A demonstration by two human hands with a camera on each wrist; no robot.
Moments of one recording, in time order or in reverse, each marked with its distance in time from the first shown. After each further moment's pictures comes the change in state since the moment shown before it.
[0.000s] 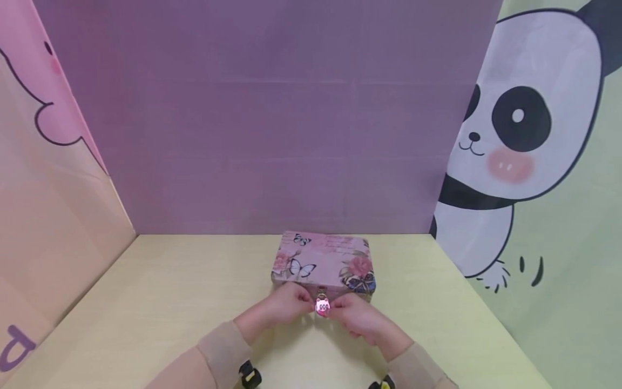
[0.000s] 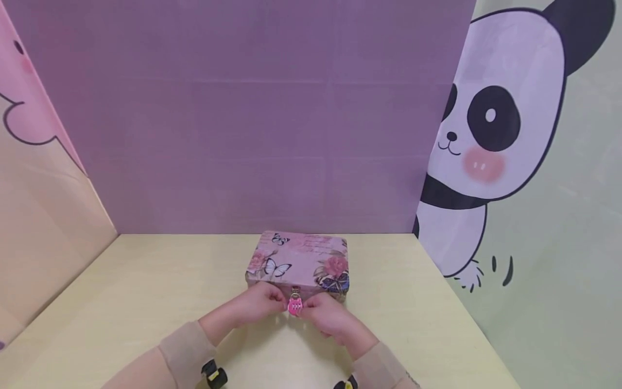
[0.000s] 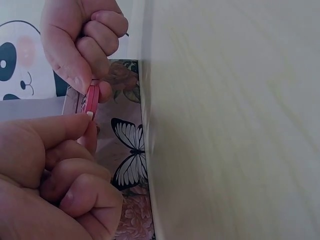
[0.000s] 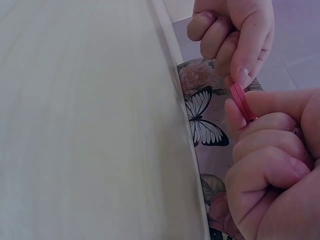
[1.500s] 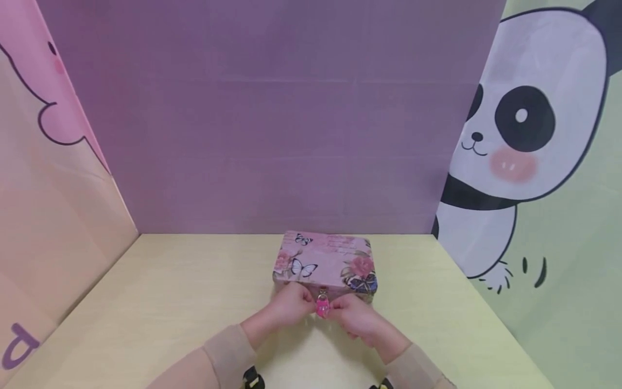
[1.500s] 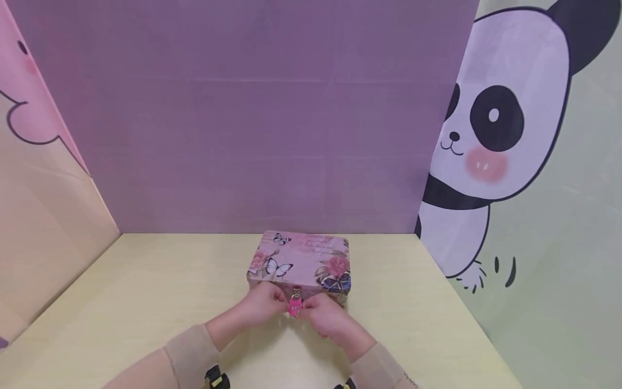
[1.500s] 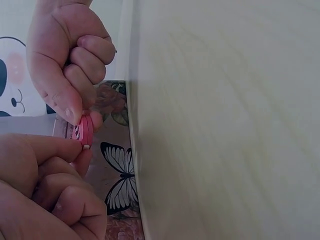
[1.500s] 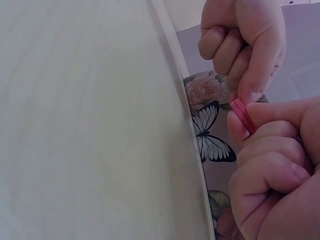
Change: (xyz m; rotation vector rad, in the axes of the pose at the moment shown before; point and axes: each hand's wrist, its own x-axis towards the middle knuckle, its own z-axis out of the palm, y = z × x) left_hand 0.000 0.004 0.011 0.023 0.102 -0.010; right_hand 0.001 -0.002 0.006 -0.006 0.010 -0.021
